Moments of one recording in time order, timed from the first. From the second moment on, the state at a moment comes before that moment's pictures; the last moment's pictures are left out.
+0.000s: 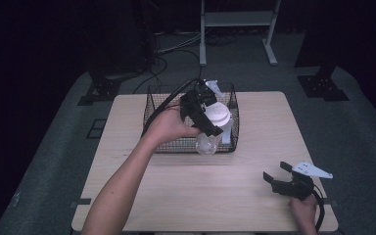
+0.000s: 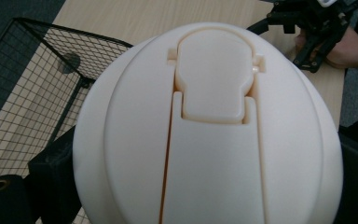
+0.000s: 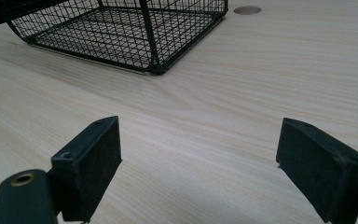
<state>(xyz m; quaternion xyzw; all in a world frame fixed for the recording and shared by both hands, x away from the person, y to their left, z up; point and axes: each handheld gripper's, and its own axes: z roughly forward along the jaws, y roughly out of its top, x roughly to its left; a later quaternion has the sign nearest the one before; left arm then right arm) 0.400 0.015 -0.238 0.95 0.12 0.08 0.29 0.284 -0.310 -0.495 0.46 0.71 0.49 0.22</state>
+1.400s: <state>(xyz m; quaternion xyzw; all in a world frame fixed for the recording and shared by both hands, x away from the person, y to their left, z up) 0.499 0.009 -0.247 0.92 0.23 0.11 0.30 0.283 -0.312 -0.495 0.46 0.70 0.50 0.22</state>
